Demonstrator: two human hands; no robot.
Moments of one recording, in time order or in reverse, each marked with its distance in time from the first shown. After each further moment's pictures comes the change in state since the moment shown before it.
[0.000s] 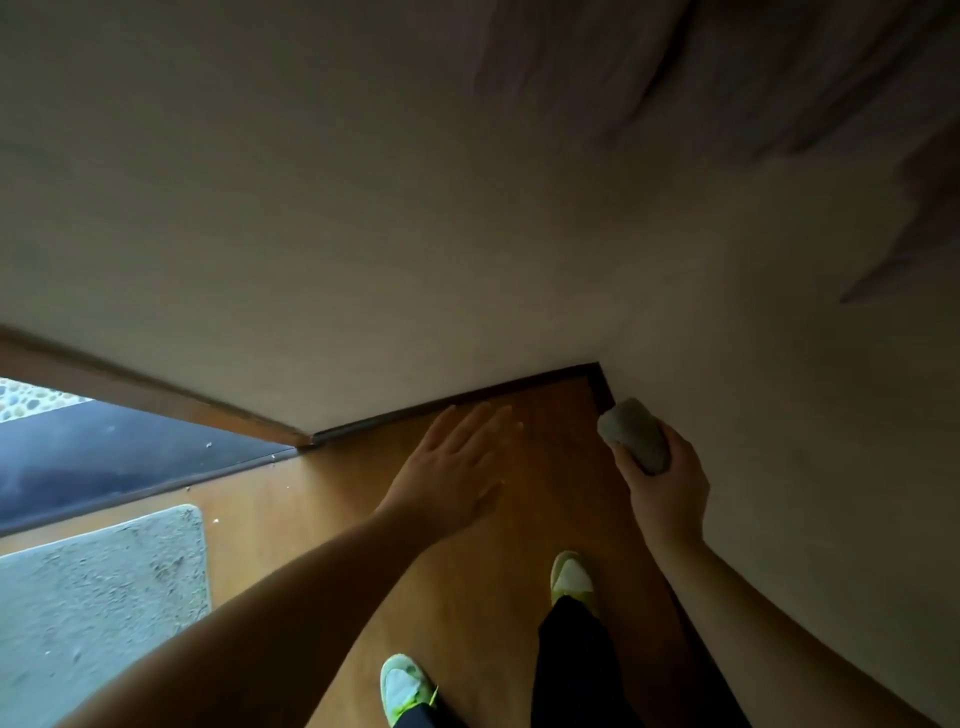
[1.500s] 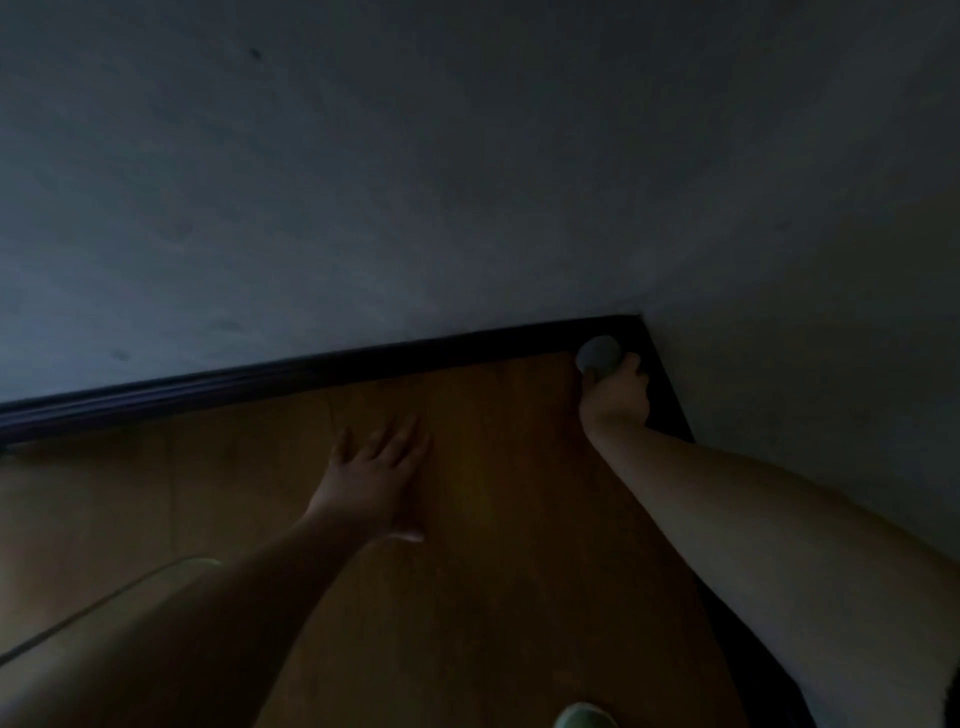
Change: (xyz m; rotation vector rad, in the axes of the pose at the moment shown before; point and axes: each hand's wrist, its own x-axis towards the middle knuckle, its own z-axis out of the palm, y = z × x) left_hand 0.163 -0.111 0.524 -0.100 -0.279 -0.198; right_hand 0.276 0.318 0.354 -0.481 0.061 0.212
